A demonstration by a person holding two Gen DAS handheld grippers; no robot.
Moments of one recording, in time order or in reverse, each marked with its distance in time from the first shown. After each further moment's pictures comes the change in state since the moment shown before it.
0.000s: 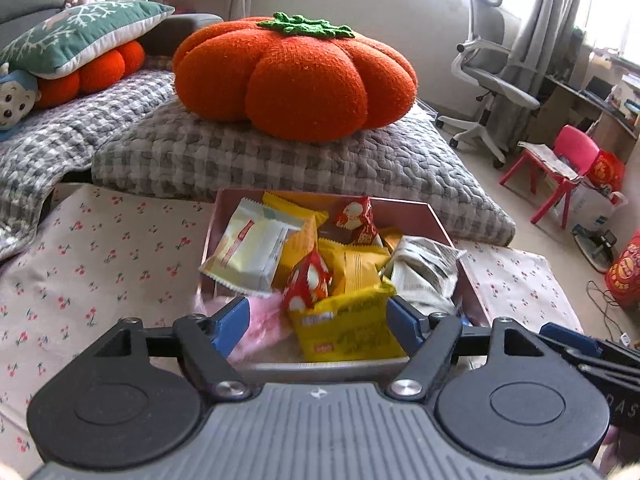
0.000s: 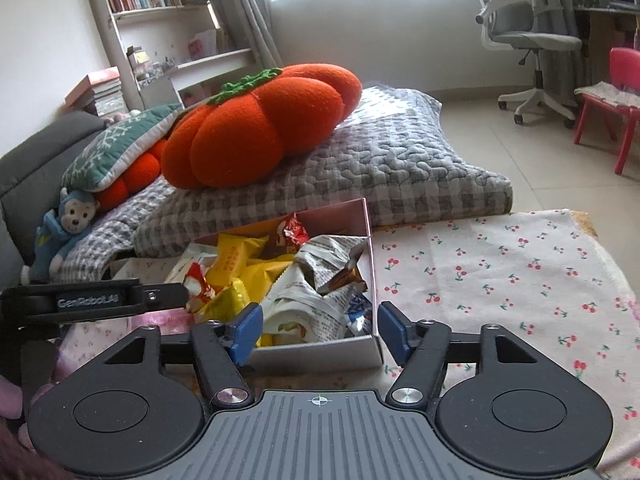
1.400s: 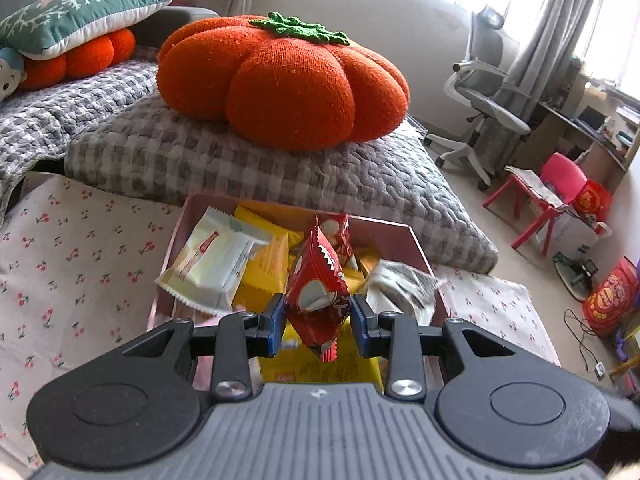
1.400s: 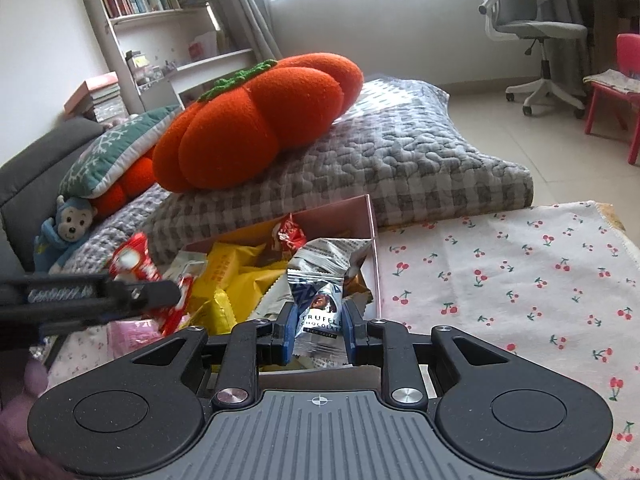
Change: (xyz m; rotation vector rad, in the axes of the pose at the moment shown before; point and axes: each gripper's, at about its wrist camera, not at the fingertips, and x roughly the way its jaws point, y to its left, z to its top) left arm 0.028 -0.010 0.015 -0.080 -0.030 -0.059; right arm 0.041 -0.013 0.002 0.036 -0.004 0.045
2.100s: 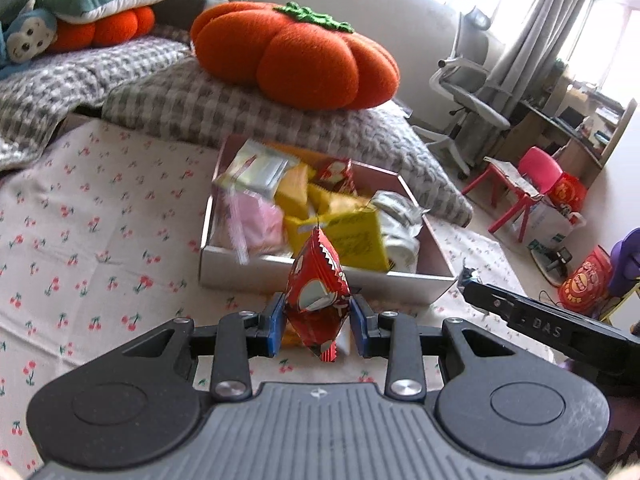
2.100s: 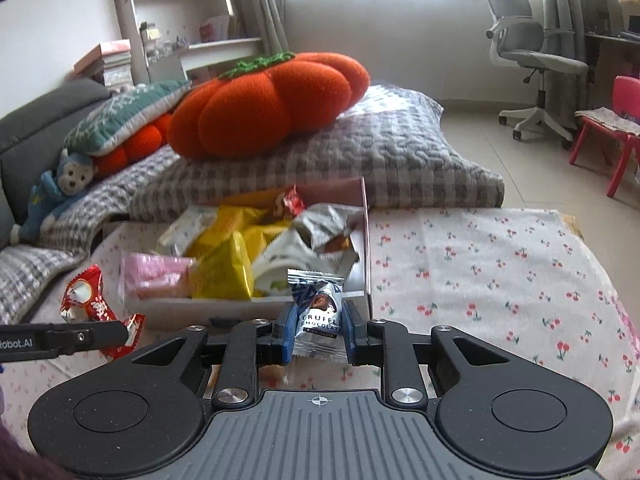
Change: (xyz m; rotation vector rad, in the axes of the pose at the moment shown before) left arm -0.069 0.030 -0.066 -0.024 0.019 -0.072; right arm -0.047 0.022 -0.030 -0.127 0.001 -0.079
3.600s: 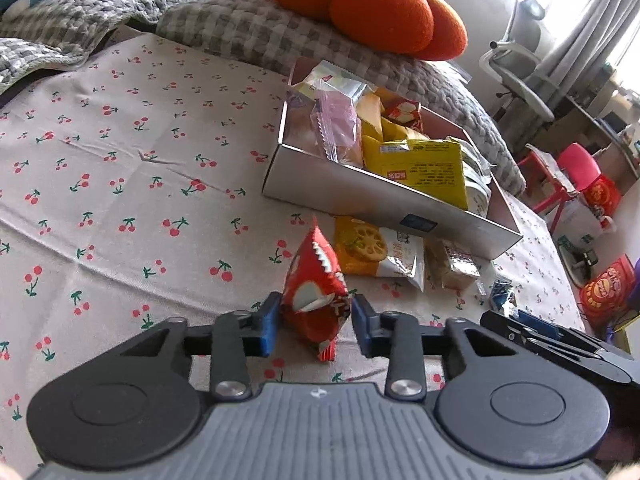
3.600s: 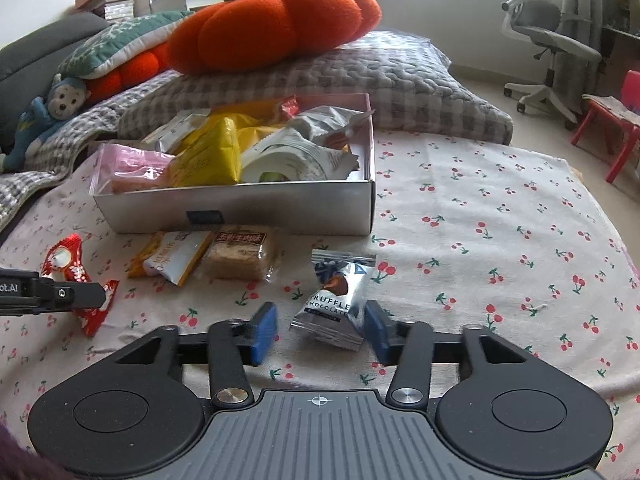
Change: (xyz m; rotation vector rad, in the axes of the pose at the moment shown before) left arm 0.018 0.041 -0.041 -0.128 0.115 0.076; right arm 0.025 0.005 -0.055 -0.090 0.147 -0.050
